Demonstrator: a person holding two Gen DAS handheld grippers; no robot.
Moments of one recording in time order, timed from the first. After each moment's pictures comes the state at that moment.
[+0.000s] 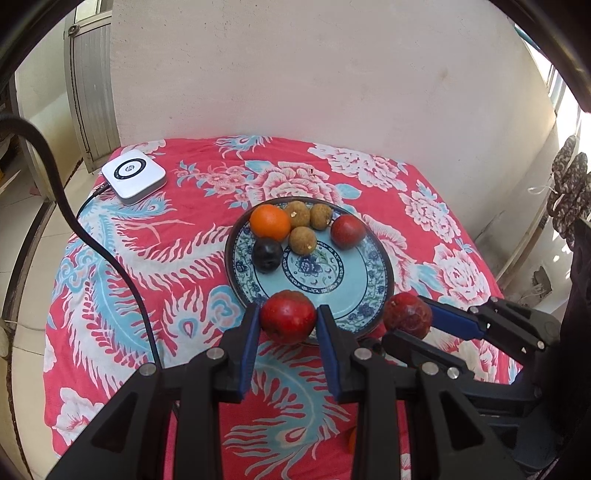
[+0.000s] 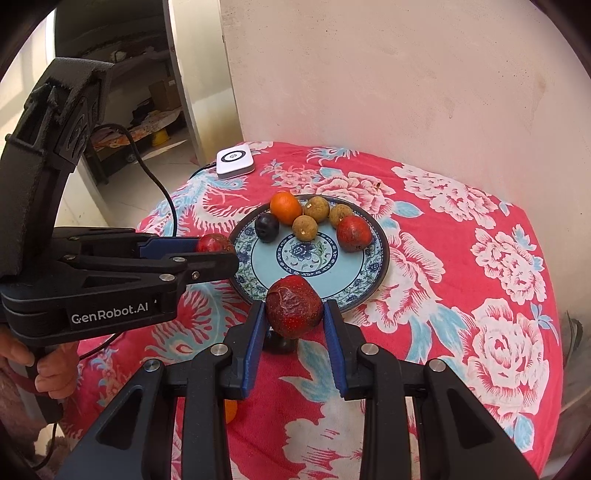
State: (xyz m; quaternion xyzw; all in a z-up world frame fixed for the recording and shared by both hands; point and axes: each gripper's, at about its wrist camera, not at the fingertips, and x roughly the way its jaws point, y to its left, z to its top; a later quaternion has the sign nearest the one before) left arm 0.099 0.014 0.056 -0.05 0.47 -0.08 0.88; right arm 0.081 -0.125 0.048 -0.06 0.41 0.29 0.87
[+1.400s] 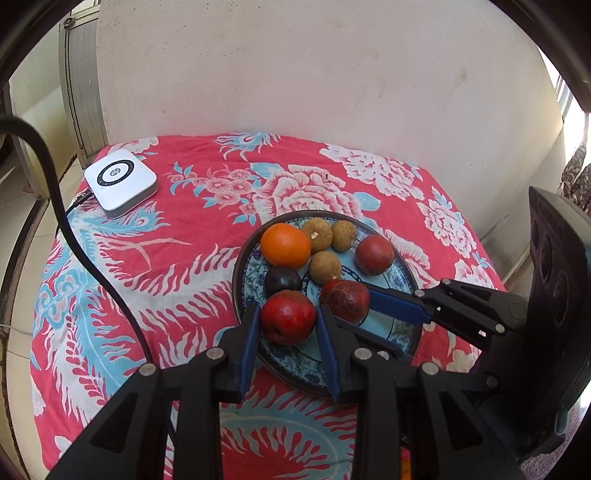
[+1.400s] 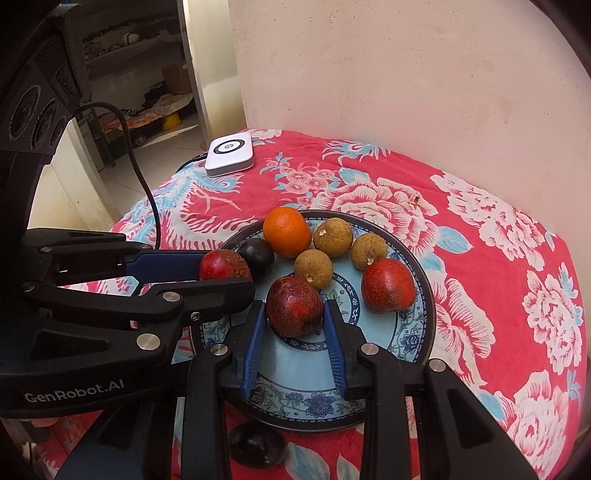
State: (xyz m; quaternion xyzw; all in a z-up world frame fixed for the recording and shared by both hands) left arm 0.132 0.024 0.036 -0.06 0.48 -0.09 0.87; right arm 0.142 -0.084 0.018 -0.09 0.42 0.31 0.85
